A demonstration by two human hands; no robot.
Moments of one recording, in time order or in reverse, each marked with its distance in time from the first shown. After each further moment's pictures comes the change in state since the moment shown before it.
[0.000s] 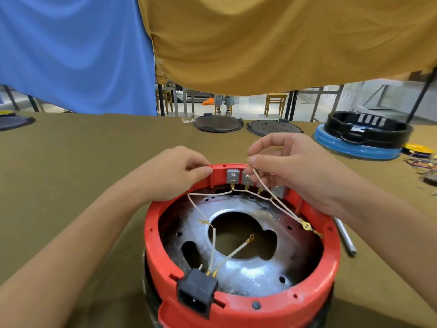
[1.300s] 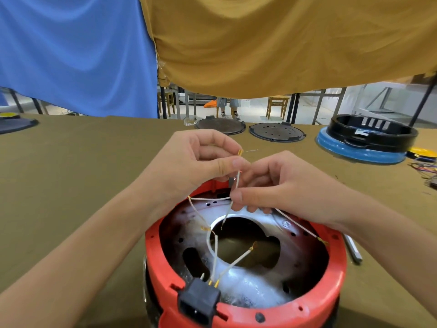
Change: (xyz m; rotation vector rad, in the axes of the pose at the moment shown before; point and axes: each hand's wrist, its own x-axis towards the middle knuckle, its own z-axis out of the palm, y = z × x) left_hand -0.011 0.029 0.004 -0.963 0.093 0.209; right_hand -0.008 0.000 0.007 -0.245 -0.327 -0.125
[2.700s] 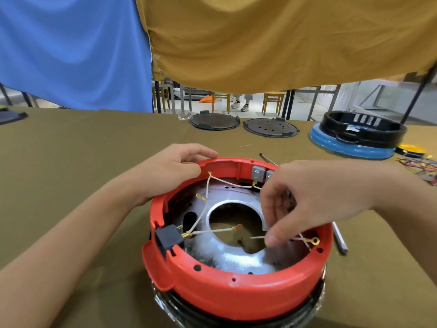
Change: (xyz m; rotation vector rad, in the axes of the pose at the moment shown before) left_hand 0.010 -0.028 -0.027 0.458 -0.086 -0.274; right_hand -0.017 -0.017 -0.032 -0.714 -0.393 0.232
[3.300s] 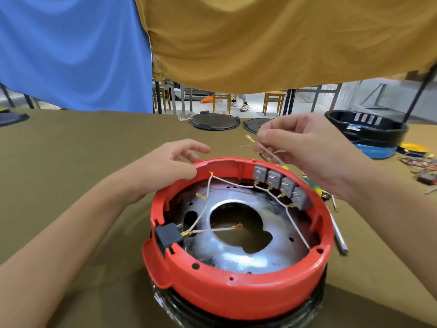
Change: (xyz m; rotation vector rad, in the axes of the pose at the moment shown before) left_hand 0.000 0.000 -0.008 0.006 0.040 -0.010; right_hand 0.029 0.022 0.001 0.917 0.751 -0.198
